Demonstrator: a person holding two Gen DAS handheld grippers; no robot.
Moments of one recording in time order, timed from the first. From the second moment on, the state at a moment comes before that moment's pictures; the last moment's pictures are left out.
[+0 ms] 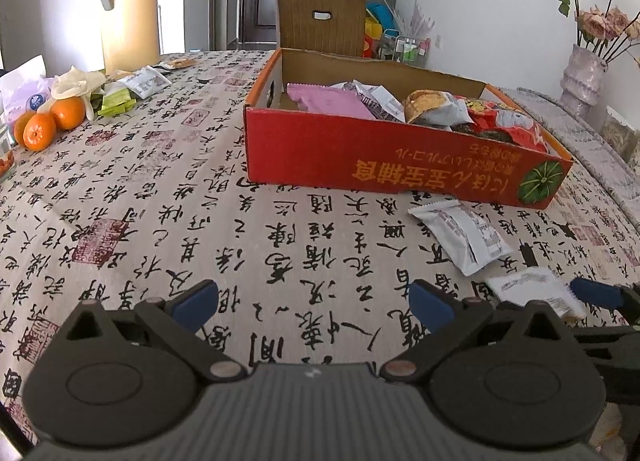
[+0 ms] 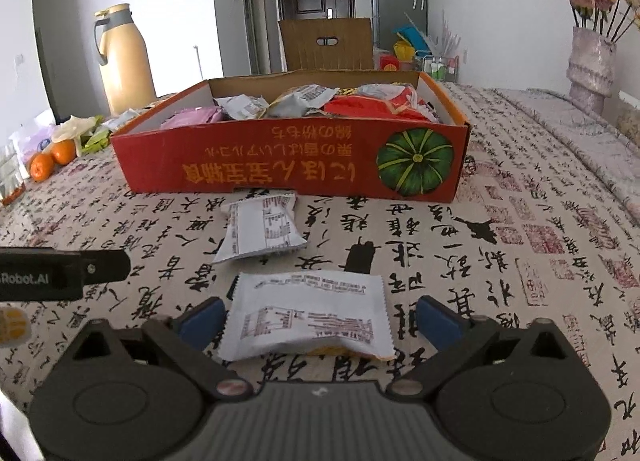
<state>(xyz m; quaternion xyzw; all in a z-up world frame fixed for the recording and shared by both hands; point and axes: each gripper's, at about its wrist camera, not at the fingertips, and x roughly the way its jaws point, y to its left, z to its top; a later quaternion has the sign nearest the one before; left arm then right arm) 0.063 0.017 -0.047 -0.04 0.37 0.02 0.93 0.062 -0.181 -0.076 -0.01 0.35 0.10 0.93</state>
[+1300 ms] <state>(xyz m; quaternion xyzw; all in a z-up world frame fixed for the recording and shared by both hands) 0.076 -0.008 -0.050 -0.02 0.38 0.01 0.93 0.053 -0.207 -0.068 0.01 0.29 0.11 0.95</state>
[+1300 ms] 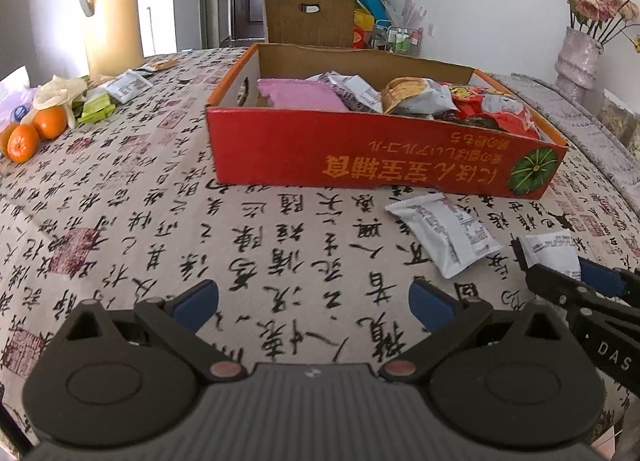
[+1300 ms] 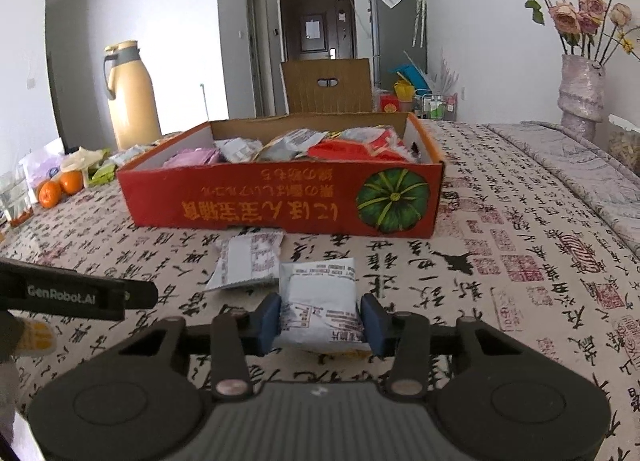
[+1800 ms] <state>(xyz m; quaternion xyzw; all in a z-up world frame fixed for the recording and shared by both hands) 0.103 -0.043 -0.045 -0.02 0.38 0.00 0.92 0.072 -0.259 -0.064 0.04 0.26 0.06 0.96</state>
